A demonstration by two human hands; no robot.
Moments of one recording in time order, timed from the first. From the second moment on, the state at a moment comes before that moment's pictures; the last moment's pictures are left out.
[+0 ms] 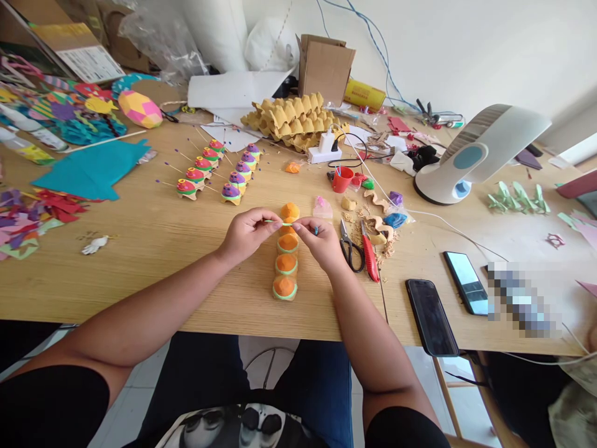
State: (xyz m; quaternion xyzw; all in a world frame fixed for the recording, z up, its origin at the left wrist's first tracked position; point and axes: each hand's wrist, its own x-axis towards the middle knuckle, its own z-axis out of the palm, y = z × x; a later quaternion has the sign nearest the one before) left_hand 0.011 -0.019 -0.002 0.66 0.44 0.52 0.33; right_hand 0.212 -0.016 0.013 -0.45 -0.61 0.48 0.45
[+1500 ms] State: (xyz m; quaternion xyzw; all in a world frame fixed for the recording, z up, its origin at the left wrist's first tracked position) left_hand 0.006 0.000 -0.020 0.58 0.47 0.51 0.43; right_hand 0.225 0.002 -0.007 -0.55 -0.70 0.29 0.34
